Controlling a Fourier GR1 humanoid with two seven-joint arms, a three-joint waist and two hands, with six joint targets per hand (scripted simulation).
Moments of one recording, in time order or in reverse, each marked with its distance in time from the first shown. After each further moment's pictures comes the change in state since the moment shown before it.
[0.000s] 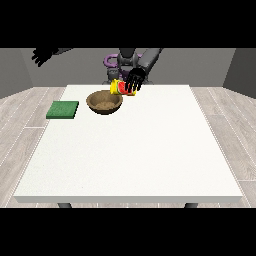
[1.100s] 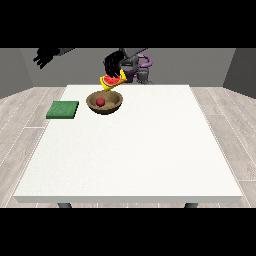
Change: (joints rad) left arm -0.179 -0.030 -0.394 -0.148 -0.362 -0.572 0.414; right arm -0.093 0.029 0.050 0.131 0.054 -0.016 -0.042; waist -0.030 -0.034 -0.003
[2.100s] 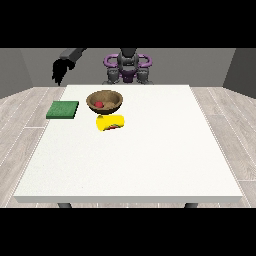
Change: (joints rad) left arm 0.152 0.173 0.840 -0.424 0.963 0.130 -0.381; right arm 0.096 0.092 0.000 -0.017 0.061 -0.168 -0.019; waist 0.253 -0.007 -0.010
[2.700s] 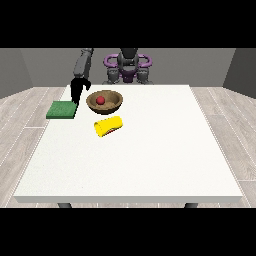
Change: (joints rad) left arm 0.043 0.228 0.277 -0.042 0.408 -0.380 -0.086; right arm -0.010 0.141 0.027 0.121 0.048 -0.086 -0.195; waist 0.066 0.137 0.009
